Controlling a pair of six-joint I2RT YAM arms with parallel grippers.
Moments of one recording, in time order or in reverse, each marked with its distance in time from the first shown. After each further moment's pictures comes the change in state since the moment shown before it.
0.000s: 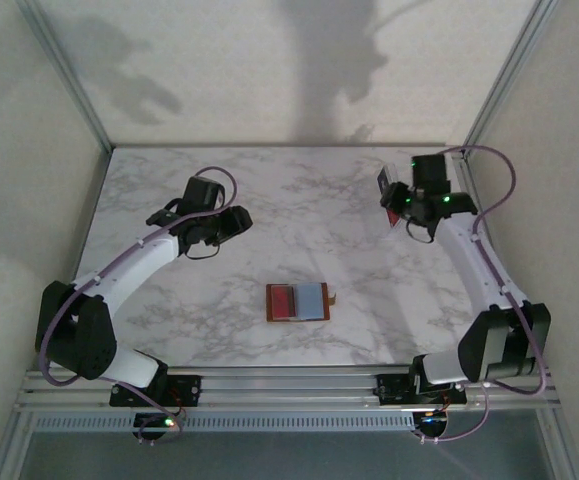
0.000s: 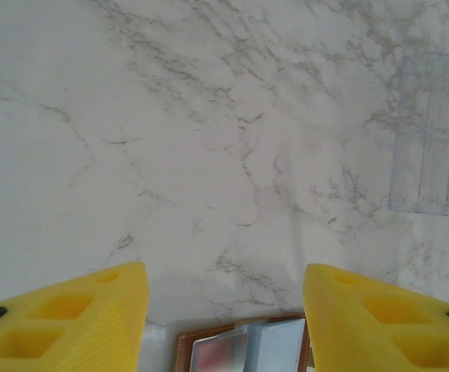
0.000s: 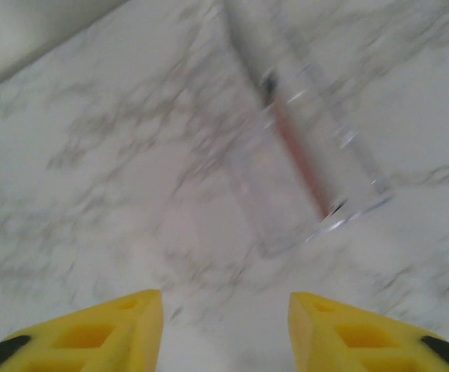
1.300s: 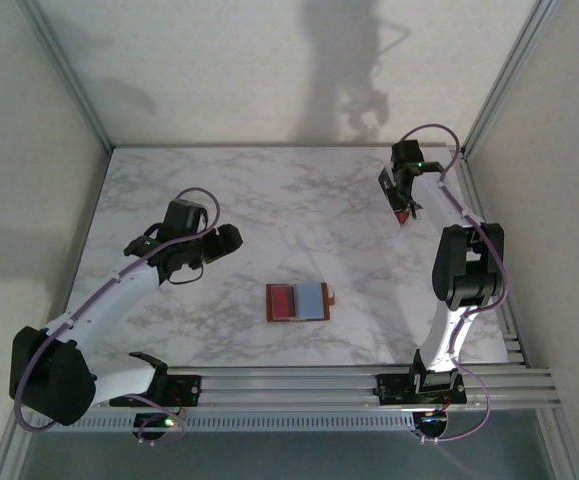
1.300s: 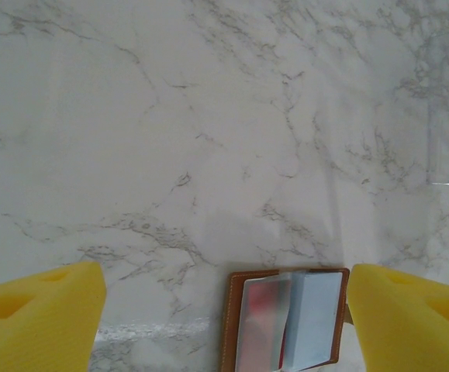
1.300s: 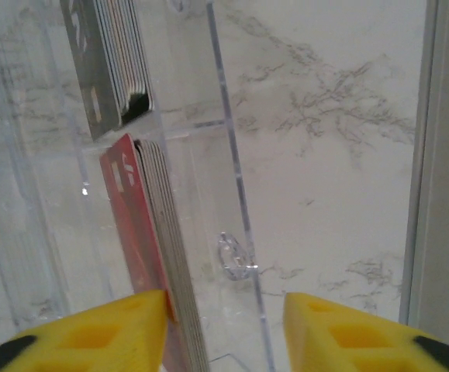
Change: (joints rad) left arm 0.018 -0.240 -0.199 -0.046 -0.012 0.024; right arm -0.009 0.479 0.283 -0.101 0.361 -0.626
